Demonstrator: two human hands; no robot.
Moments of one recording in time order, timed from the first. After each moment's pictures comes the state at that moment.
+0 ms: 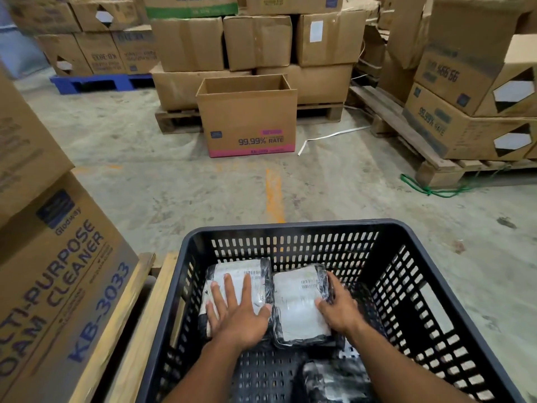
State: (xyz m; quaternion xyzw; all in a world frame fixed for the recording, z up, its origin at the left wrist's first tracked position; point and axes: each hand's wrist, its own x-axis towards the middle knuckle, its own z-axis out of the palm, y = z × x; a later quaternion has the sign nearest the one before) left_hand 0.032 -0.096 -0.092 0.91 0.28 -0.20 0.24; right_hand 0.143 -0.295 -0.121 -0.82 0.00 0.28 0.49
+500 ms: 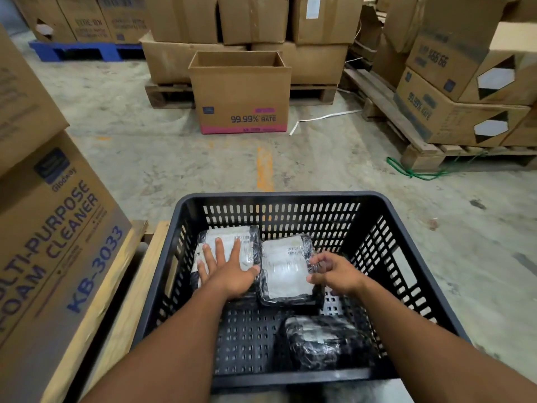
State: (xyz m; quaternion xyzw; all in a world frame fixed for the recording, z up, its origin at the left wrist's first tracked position) left_hand 0.032 -0.092 -0.079 0.90 0.28 -0.20 0.28; right_hand 0.136 -0.340 -0.073 -0.78 -0.04 0.41 0.47
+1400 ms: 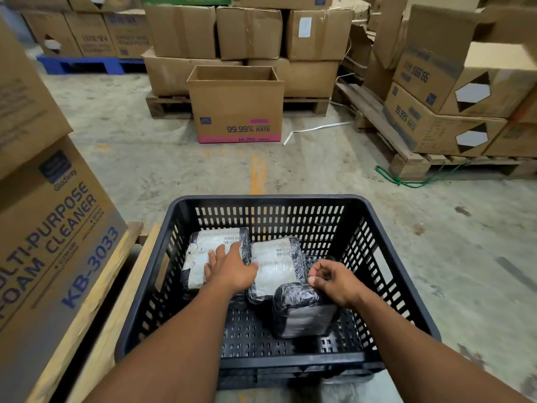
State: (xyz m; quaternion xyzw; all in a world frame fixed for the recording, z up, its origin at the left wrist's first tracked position) left_hand 0.034 -0.131 -0.058 0.89 0.31 -0.11 0.33; right_hand 0.113 -0.373 -0.058 -0.83 -0.13 0.31 0.44
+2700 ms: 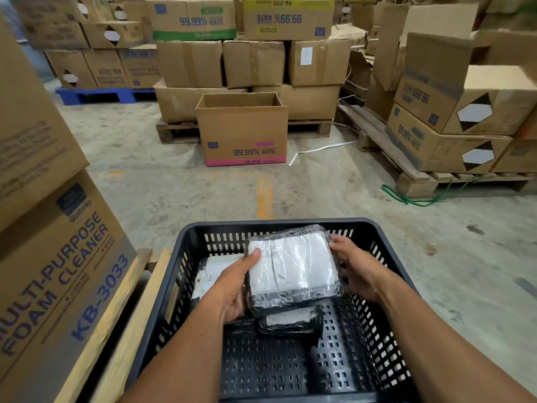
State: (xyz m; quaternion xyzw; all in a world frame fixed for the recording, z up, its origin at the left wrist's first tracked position) left_hand 0.039 -0.117 -0.022 0.49 0.31 -0.05 0.81; right_hand 0.166 -0.357 -0.006 -0.65 0.01 0.37 0.67
